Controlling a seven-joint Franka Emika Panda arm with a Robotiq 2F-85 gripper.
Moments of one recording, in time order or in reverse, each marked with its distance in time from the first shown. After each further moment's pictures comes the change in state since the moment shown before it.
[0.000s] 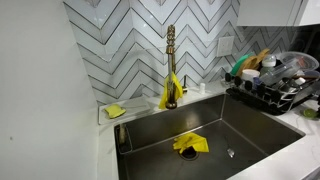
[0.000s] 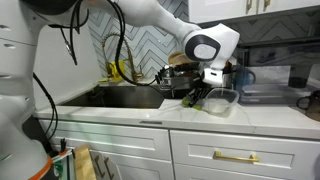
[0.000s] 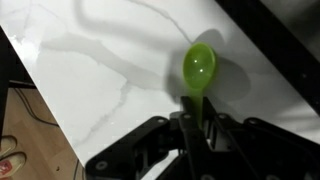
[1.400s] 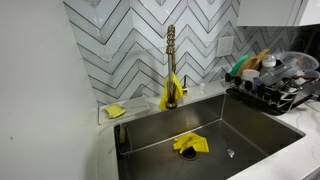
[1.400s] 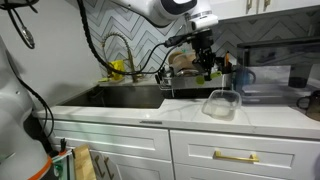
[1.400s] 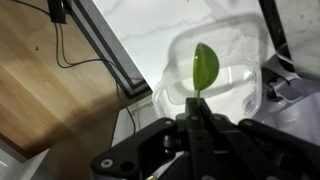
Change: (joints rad) arm 0.079 -0.352 -0.031 -0.149 -0.557 0.215 0.195
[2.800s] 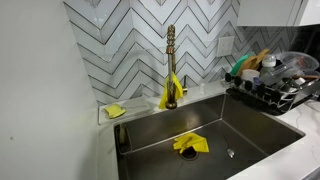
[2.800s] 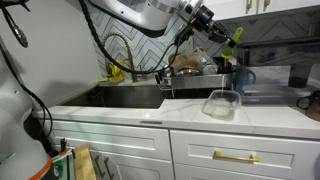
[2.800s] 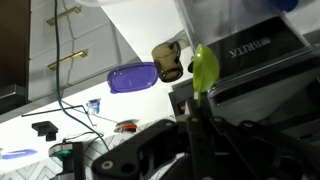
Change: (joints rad) arm 0.010 -0.040 0.061 -0.003 -0.778 0.344 0.446
